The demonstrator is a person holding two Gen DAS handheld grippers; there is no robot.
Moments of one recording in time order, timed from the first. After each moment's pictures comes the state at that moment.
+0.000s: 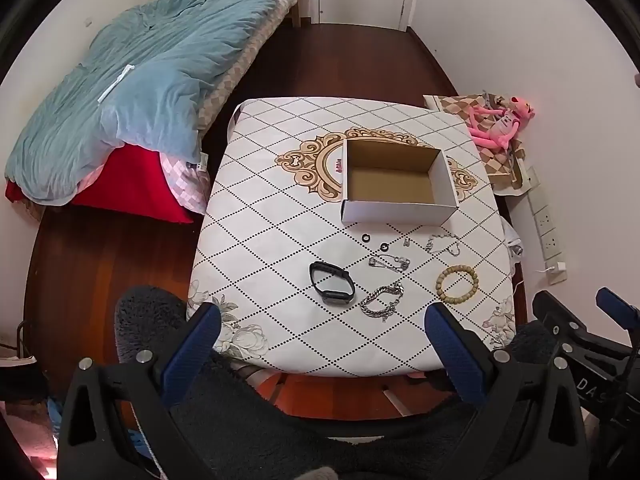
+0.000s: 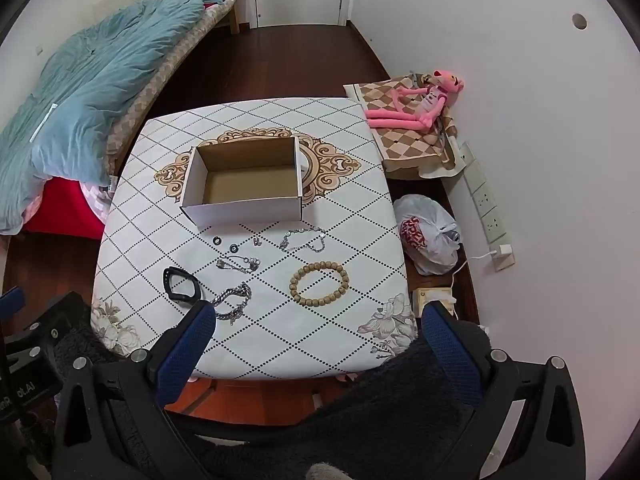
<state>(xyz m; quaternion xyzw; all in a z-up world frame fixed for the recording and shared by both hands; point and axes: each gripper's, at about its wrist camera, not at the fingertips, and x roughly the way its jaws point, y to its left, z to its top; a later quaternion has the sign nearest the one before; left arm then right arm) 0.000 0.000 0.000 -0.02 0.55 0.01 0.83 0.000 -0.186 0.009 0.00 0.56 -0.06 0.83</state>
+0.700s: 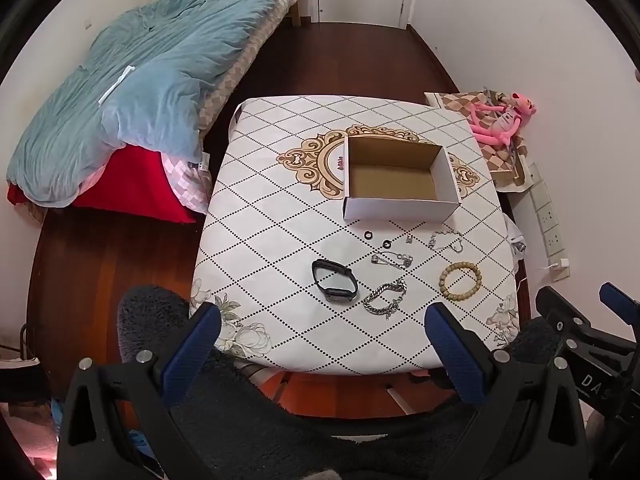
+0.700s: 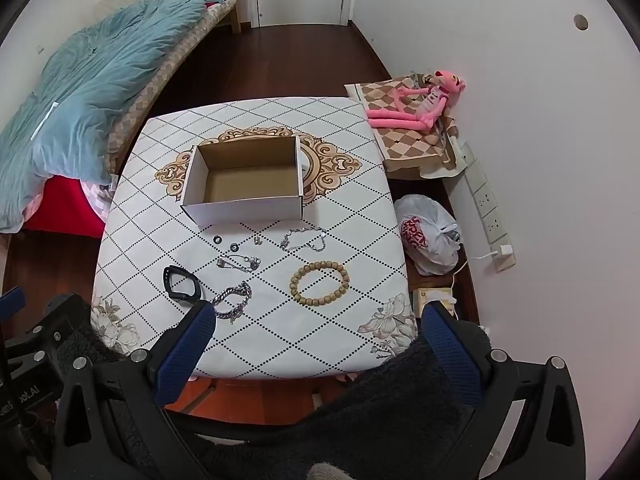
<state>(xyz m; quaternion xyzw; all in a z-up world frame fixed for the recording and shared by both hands) -0.001 0.001 -0.002 -0.01 0.55 0.01 0.83 -0.002 -0.184 0.007 -0.01 0.55 -0.06 0.83</state>
